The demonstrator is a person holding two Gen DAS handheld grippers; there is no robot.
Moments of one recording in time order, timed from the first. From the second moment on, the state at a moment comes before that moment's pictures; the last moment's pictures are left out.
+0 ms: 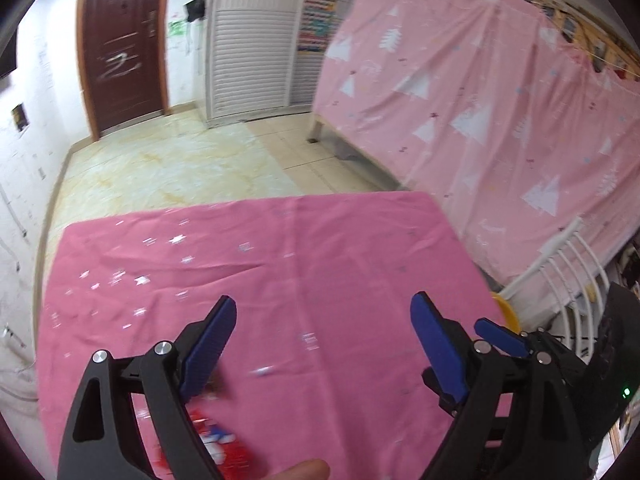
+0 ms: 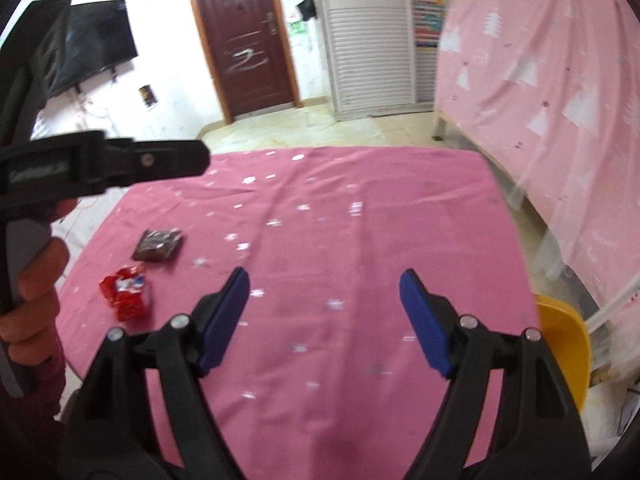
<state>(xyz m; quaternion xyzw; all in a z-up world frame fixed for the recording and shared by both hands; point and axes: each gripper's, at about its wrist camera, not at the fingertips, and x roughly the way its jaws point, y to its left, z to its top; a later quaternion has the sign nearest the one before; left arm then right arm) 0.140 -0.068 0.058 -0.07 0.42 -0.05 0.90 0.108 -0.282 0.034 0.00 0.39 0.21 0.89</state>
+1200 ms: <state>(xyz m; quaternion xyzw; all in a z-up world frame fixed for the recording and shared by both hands) 0.133 0.018 -0.029 -0.07 0.53 0.02 0.84 0.067 -0.133 0.020 -0.08 0.43 0.39 0.81</state>
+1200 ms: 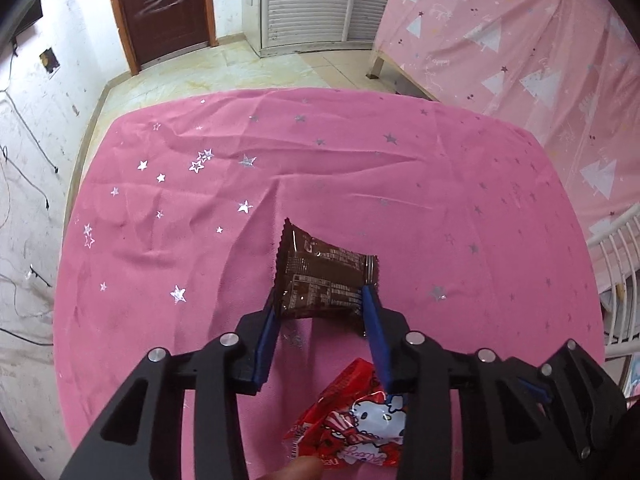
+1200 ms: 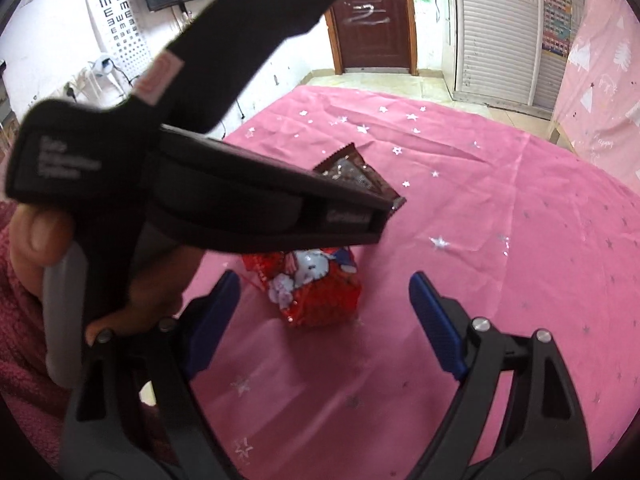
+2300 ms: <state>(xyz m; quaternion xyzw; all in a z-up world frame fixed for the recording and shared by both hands) 0.132 -0.040 0.023 -0.03 0.48 -0.01 0.88 0.082 -0.248 0.054 -0.03 0.39 0.28 0.88</state>
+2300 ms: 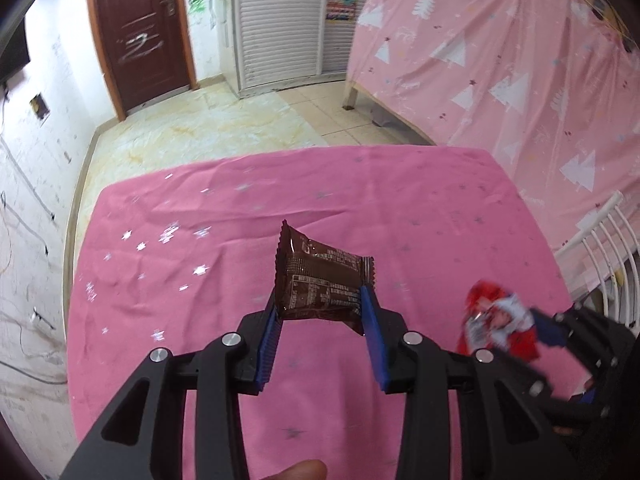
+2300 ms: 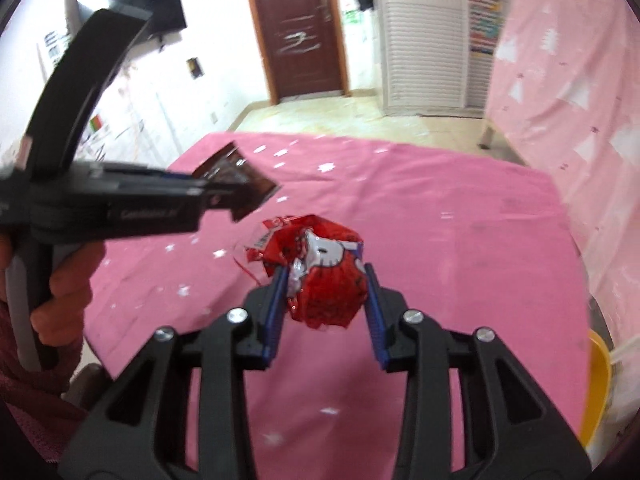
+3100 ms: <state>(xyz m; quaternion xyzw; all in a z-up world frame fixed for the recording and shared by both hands) 0.135 -0.300 0.034 0.08 0.47 -0.18 0.86 0.093 -0.493 0.024 0.07 0.37 0.06 0.92</state>
